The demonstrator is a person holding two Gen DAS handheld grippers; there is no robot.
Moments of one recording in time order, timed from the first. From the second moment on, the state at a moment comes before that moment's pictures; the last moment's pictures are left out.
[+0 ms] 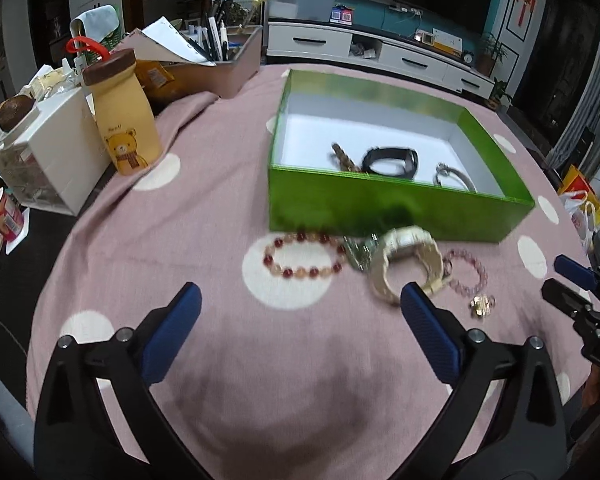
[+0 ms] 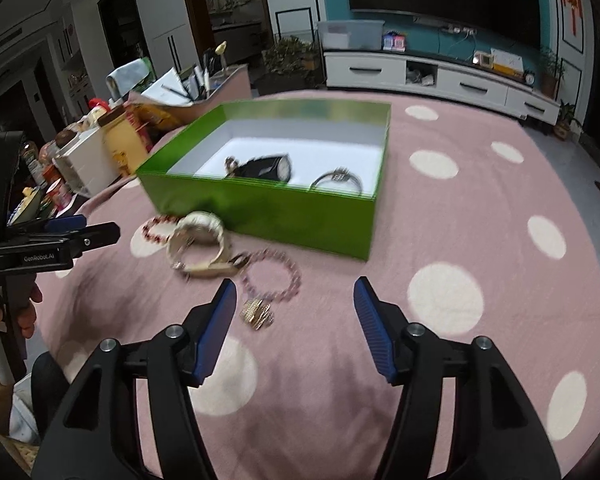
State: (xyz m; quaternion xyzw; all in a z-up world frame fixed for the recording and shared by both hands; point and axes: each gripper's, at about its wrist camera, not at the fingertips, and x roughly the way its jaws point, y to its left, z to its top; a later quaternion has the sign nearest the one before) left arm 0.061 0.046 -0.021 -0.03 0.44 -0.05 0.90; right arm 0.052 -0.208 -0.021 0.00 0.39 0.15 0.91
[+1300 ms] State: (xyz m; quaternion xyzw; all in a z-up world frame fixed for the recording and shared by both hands) left arm 0.053 0.026 -0.053 -0.05 0.47 -0.09 0.88; right arm 0.070 -0.167 -0.074 -0.02 0.42 0.19 0.88
